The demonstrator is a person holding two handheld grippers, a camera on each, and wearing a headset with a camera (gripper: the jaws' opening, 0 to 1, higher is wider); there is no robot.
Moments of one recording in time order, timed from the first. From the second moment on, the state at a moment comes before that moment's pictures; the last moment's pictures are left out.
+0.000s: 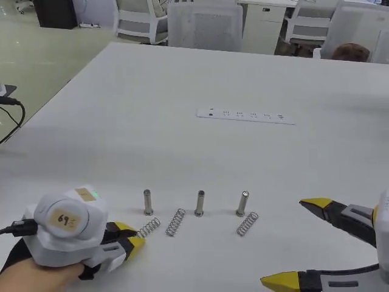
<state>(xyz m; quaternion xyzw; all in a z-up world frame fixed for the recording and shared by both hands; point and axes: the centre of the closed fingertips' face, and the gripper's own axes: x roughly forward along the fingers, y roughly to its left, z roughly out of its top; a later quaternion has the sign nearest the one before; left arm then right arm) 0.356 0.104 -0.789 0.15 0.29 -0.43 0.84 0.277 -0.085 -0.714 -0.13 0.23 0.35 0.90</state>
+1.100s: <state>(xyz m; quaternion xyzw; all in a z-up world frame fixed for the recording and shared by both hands) 0.303 0.085 -0.729 0.18 0.22 -0.55 0.79 0.271 -0.049 -0.692 -0.16 0.20 0.41 0.88</state>
